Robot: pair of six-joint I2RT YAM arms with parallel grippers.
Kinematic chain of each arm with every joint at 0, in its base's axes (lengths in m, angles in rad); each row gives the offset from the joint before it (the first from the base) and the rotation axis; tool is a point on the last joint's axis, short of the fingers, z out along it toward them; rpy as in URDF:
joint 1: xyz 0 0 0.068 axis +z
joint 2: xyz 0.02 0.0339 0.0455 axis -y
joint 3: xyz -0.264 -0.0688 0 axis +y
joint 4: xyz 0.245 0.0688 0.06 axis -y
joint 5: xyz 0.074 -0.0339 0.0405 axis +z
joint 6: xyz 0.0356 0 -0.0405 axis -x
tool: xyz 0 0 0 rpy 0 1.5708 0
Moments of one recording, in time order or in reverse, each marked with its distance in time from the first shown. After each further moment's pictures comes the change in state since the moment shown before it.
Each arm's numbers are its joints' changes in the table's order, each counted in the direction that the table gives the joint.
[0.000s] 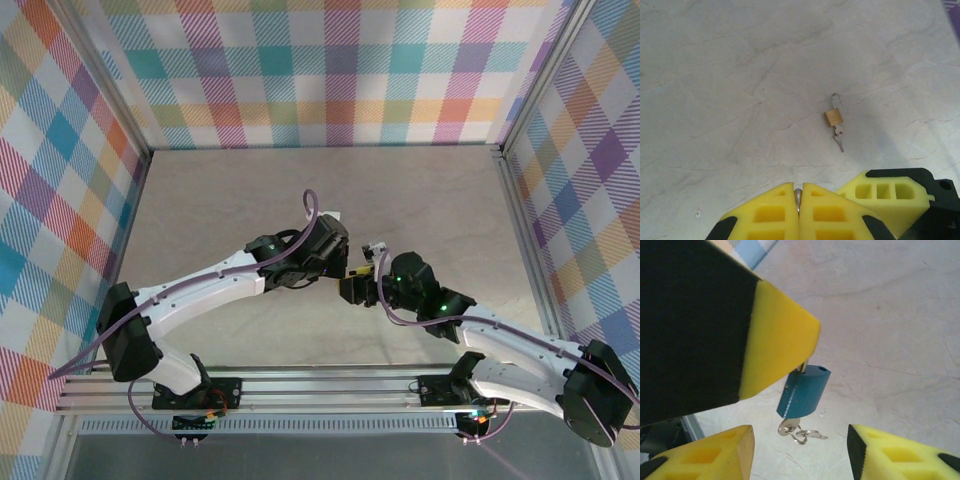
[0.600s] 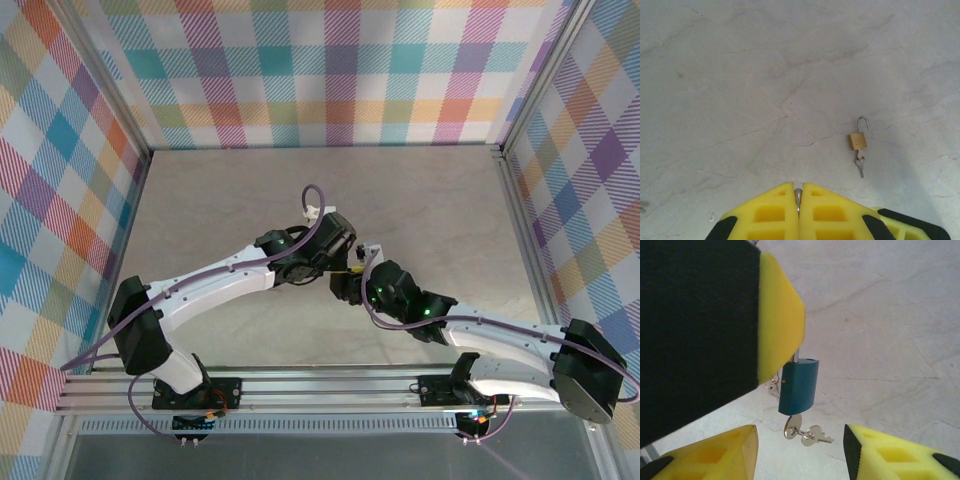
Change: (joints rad) left arm 0.000 -0.062 -0.065 -0.060 0.124 0.114; right arm 0.152 -0.101 -0.026 0.080 -0.335 -0.142
